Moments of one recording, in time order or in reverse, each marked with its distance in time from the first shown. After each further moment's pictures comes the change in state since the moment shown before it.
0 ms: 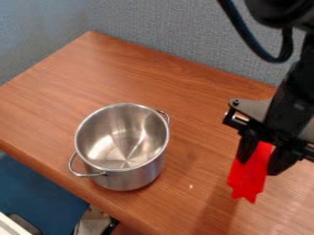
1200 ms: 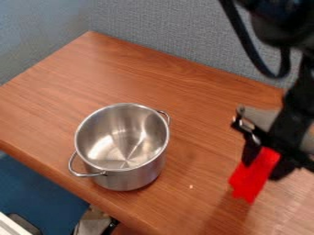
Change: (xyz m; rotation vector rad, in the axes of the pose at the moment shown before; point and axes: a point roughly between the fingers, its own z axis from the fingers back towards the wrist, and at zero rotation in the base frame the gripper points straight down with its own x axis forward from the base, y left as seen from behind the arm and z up) arm 0.014 -0.002 -0.006 -0.046 -0.034 -0.170
